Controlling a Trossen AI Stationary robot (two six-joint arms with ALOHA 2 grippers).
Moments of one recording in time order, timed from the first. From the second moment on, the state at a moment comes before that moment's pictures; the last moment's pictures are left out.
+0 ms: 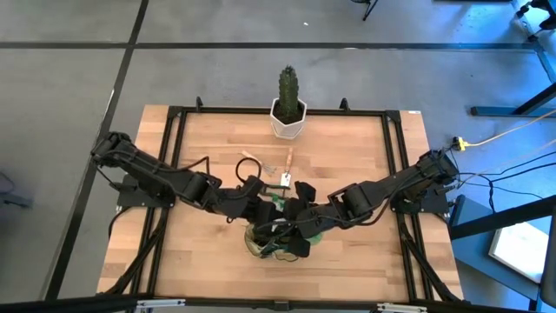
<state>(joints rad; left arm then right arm) -0.38 1.48 1.27 -0.25 -0.34 -1.35 0.45 1.78 1.71 -0.75 0.33 0.49</state>
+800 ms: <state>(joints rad) -0.43 1.37 1.27 -0.49 -0.29 -1.41 0.47 1.74 1.71 -0.79 0.13 0.53</state>
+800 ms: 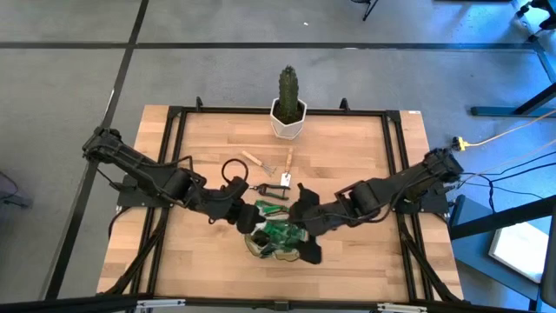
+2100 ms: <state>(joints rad) -0.42 1.55 1.54 -0.99 -0.11 -1.16 0.82 1.60 1.65 -0.68 0.83 0.52</state>
